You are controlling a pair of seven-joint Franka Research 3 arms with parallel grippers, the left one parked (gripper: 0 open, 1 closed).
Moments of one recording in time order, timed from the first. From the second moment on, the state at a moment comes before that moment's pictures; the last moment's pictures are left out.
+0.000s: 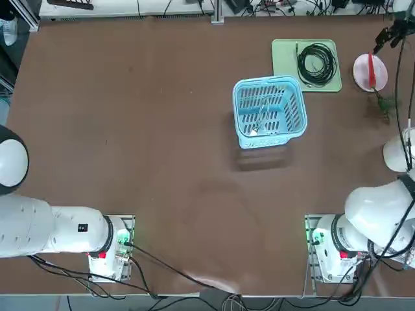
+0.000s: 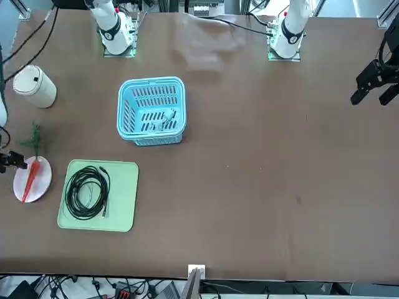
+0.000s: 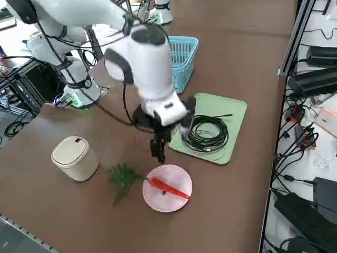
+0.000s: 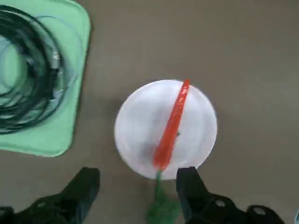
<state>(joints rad) -0.55 0.51 0.24 -1.48 -0.23 1.98 -0.41</state>
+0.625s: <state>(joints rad) -0.26 0.22 0.32 -1.50 -0.21 1.55 0.05</state>
